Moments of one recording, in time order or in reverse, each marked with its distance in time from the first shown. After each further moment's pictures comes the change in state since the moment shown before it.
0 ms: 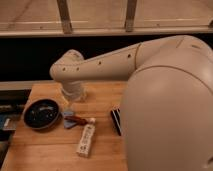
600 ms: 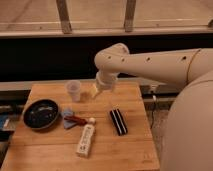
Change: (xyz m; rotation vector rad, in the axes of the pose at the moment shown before) arm 0.065 -0.121 -0.030 -0.049 -0.086 0.309
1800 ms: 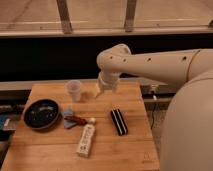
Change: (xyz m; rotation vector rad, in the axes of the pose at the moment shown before) arm 0.005 -0.027 0.005 0.008 0.006 0.102
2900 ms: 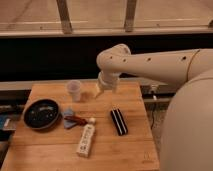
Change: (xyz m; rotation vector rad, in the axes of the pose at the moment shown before) arm 0.000 0.000 0.000 0.000 0.000 -0.001
